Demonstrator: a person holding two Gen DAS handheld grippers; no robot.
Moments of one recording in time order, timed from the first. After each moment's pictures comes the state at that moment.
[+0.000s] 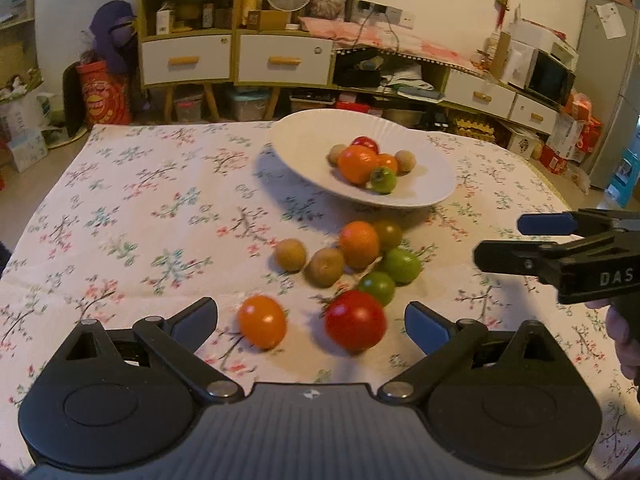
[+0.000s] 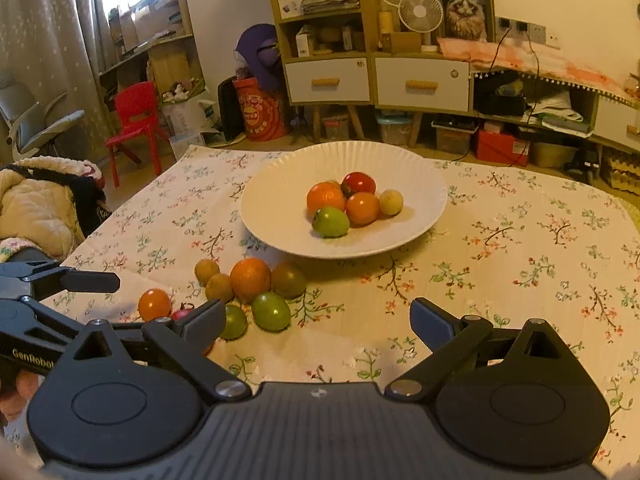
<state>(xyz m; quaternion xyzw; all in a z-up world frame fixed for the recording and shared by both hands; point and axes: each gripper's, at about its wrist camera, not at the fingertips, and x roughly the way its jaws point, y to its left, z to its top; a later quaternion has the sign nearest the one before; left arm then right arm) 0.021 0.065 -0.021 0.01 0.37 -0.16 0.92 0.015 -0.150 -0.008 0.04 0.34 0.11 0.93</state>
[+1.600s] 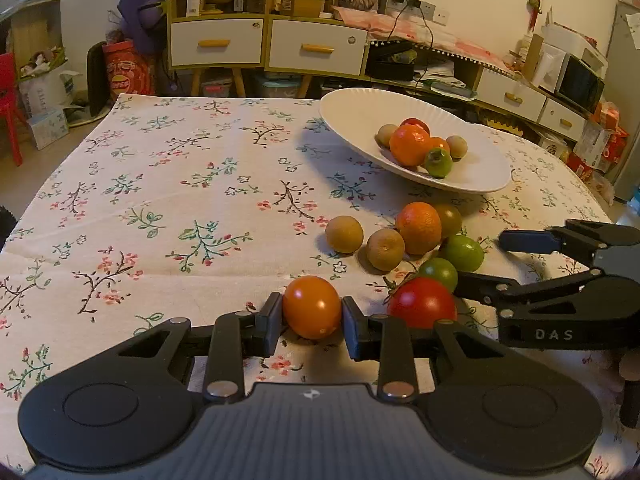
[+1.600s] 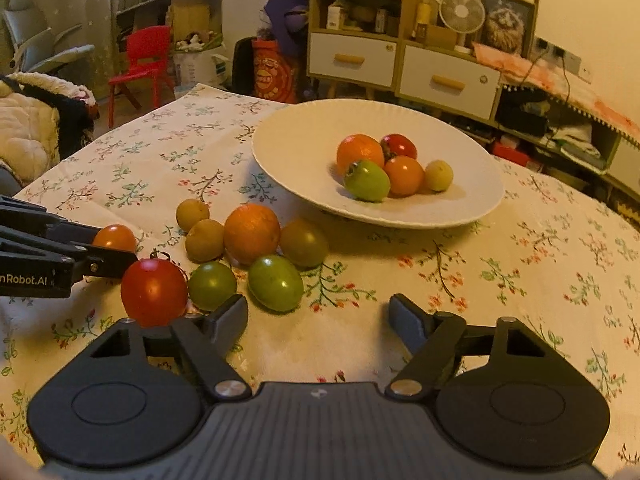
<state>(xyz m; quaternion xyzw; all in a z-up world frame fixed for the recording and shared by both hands) 0.038 0.081 -0.044 0.00 0.38 -0.13 0.92 0.031 -0.107 -0.050 -0.07 0.35 0.11 0.93</state>
